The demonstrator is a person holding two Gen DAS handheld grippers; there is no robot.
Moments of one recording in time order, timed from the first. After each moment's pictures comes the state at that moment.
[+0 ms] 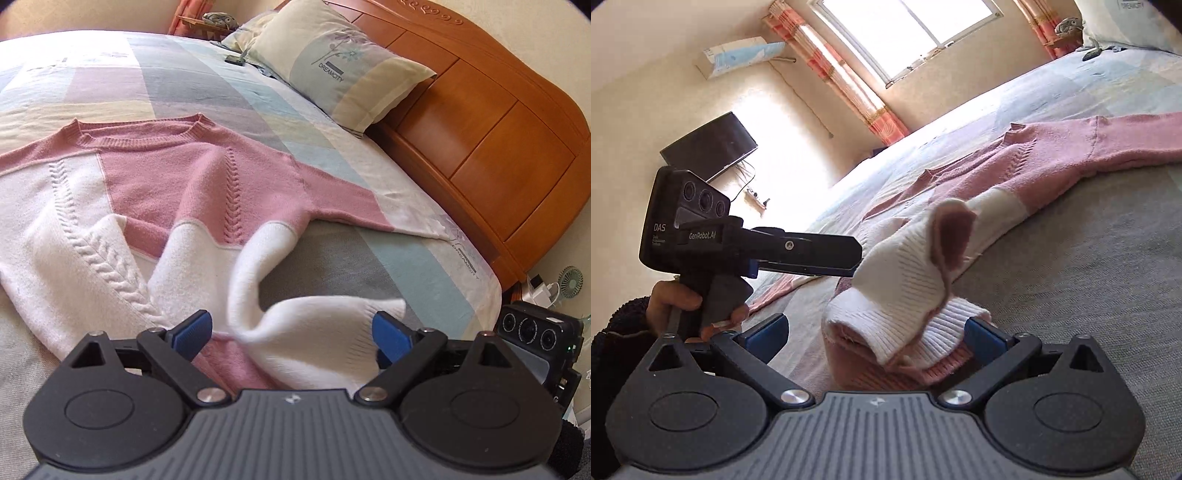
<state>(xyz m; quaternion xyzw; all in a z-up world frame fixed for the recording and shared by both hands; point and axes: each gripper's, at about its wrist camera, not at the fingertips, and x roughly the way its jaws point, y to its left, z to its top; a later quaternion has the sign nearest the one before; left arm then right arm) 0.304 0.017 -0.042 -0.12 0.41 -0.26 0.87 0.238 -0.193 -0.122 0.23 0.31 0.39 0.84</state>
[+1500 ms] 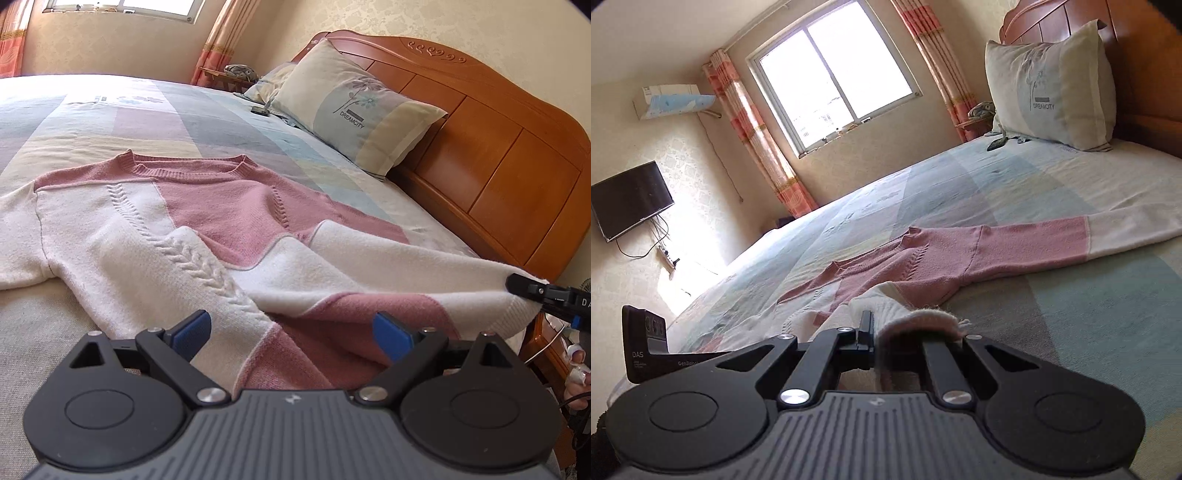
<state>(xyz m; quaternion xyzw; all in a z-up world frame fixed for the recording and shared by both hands) 0.265 0.057 -0.062 -0.12 0.33 -0.24 0.90 0.191 -0.261 -0.052 0.20 0.23 0.17 0.94</state>
